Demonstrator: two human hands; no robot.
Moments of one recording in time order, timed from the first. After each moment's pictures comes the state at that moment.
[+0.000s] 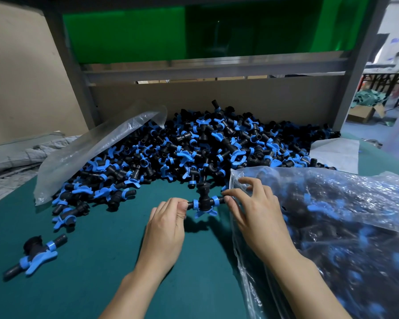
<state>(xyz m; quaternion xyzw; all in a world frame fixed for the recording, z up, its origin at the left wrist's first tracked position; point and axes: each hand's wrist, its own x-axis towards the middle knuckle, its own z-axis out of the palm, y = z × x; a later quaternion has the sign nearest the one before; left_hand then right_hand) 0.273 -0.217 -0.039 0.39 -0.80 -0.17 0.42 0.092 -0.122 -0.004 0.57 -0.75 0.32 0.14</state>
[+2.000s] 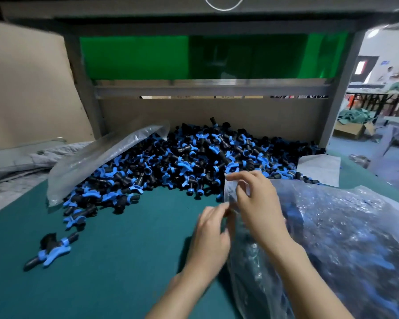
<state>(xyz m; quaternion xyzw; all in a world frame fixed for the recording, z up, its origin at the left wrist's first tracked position) 0.221 -0.145 -0.006 0.32 -0.79 -0.29 0.43 0.102 -0.105 0.062 0.52 -0.69 0.49 0.04</state>
